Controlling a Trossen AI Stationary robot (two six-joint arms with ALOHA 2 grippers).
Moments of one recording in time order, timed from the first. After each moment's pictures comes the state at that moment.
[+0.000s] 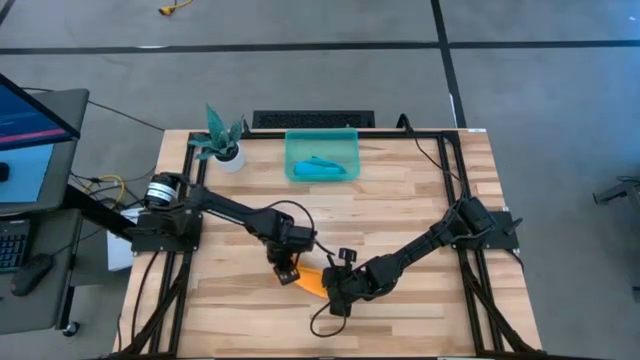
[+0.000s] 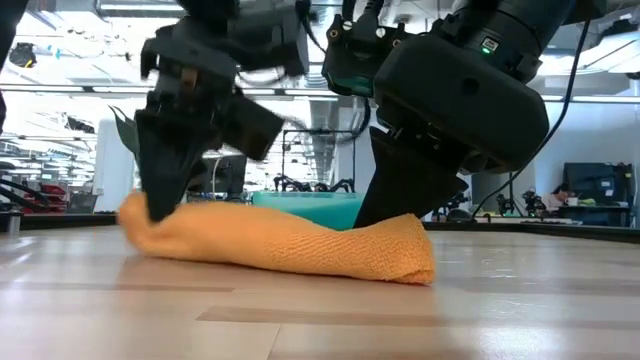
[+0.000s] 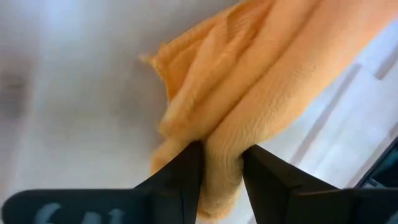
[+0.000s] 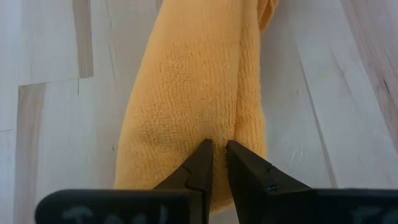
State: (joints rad) left arm -0.16 1.87 1.16 -0.72 0.38 -0.63; right arm 0.50 2.08 1.29 -0.35 0.33 0.51
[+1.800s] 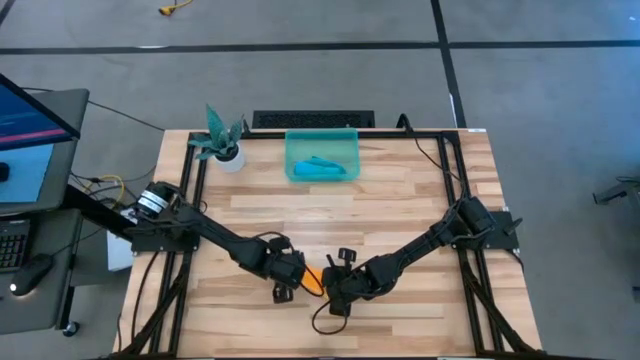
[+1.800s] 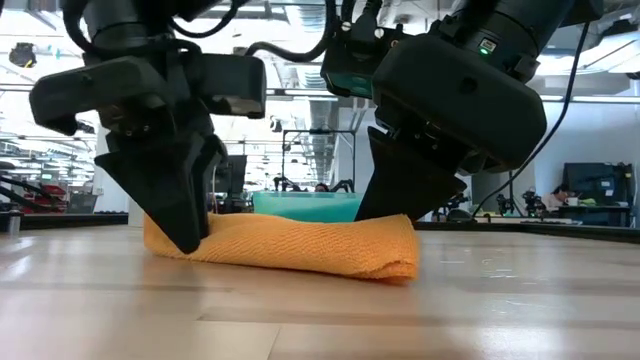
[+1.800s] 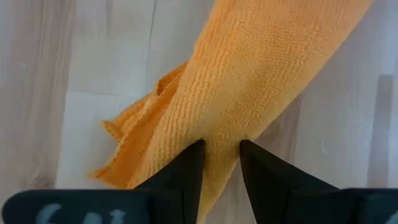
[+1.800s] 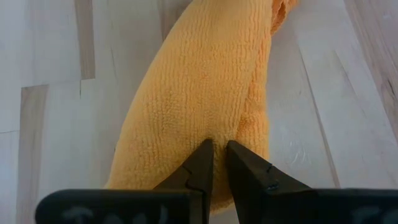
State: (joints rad) left arm -0.40 1.86 1.05 -0.48 -0.16 -0.51; right arm 0.50 2.08 1.29 -0.33 0.32 0.51
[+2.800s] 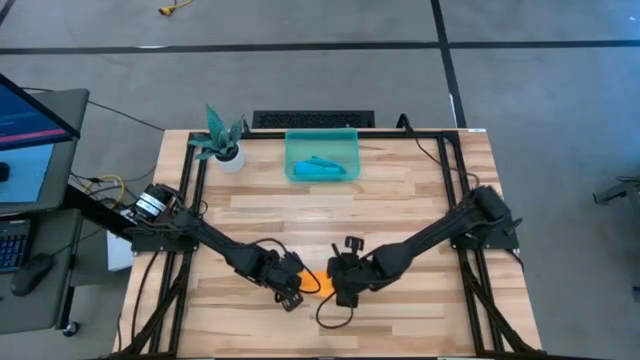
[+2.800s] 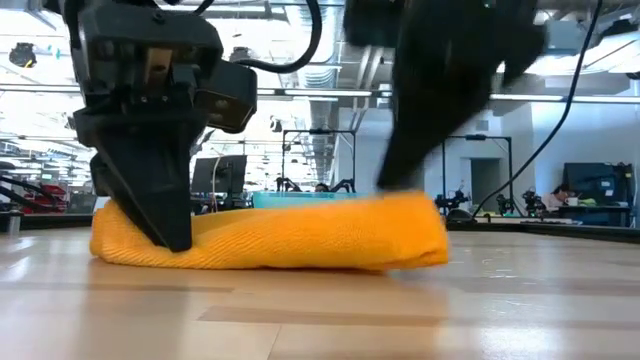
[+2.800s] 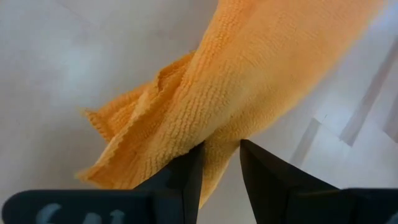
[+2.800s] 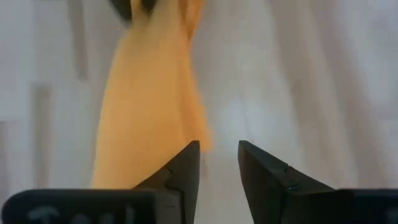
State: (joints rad) left arm -0.47 1.86 1.02 -0.37 -0.07 -1.06; right arm 0.46 1.96 1.33 -0.56 0.33 0.48
